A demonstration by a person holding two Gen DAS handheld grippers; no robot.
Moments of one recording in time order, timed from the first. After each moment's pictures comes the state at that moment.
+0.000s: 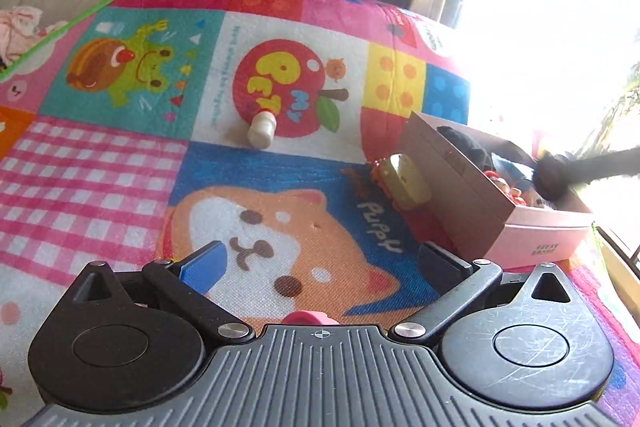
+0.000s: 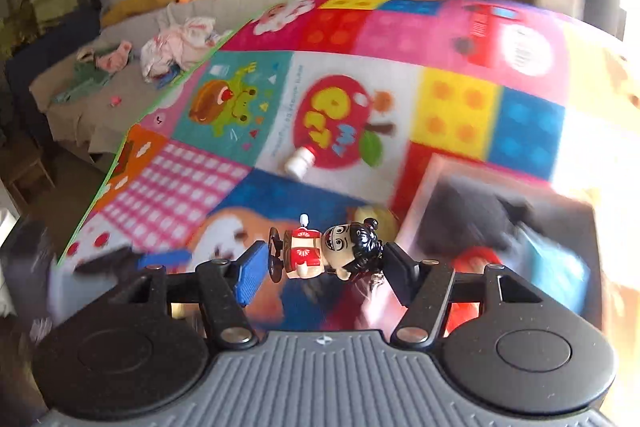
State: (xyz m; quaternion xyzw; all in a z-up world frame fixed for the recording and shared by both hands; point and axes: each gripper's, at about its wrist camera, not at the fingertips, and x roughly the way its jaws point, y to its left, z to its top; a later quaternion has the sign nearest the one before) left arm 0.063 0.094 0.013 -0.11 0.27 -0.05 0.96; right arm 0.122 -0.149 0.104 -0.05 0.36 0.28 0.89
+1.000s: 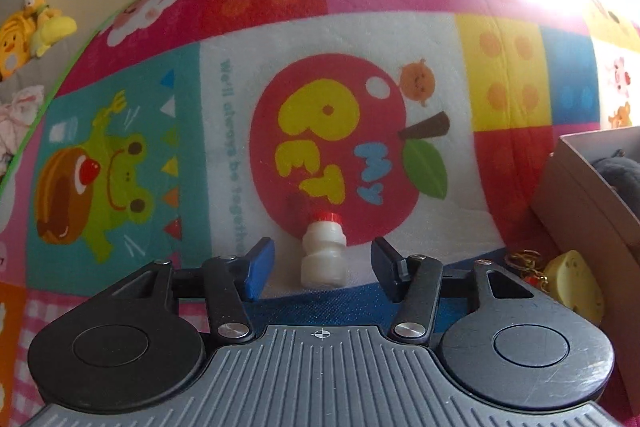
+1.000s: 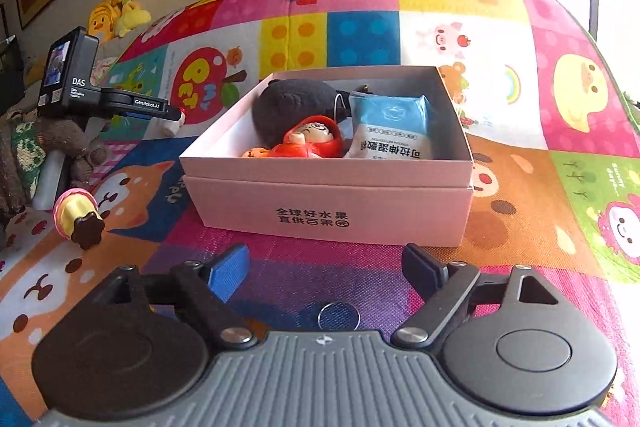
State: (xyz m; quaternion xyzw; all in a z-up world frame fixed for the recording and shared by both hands) left arm 0.255 0.095 0.023 0.05 0.35 0.05 0.94; right arm 0.090 -0.252 0.008 0.02 0.33 0.17 0.93
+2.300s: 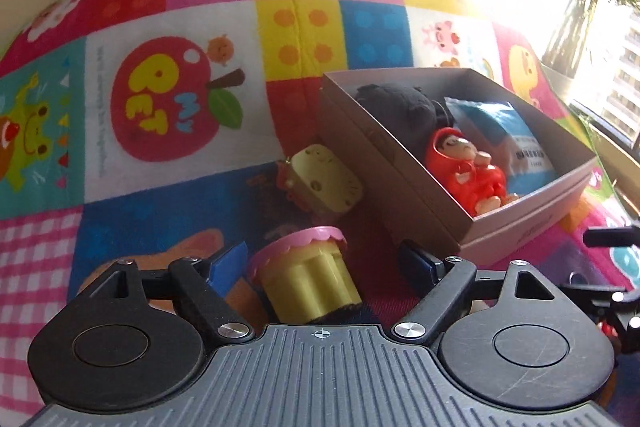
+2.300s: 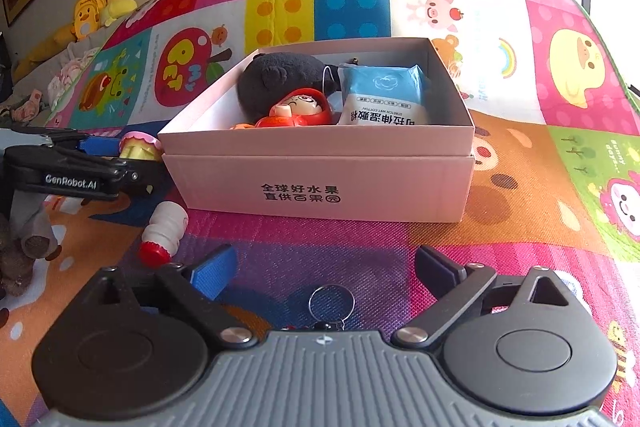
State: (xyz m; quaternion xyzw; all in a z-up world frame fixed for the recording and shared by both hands) left arm 0.141 0.017 0.033 0.02 0.34 -0.10 0.93; right arm 0.096 -0.247 -0.003 0.02 0.35 0.16 0.92
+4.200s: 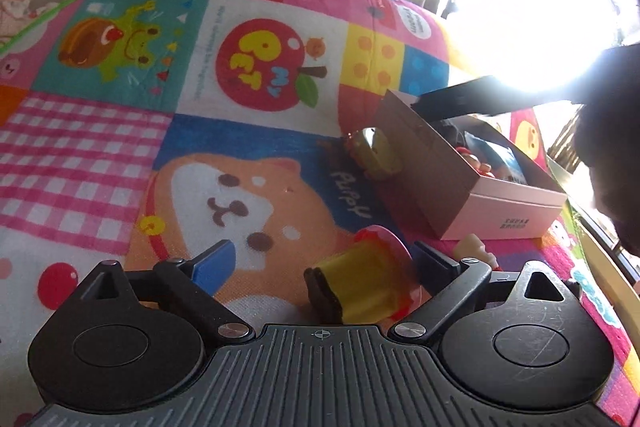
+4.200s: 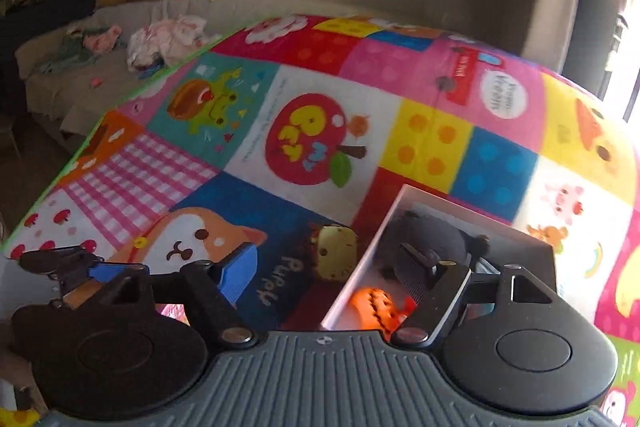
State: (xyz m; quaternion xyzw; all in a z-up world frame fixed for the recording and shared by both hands) left arm 0.040 0.090 0.013 -0.13 0.29 -0.07 0.95; right arm 0.158 -0.082 0.097 -0.18 0.31 0.25 0.90
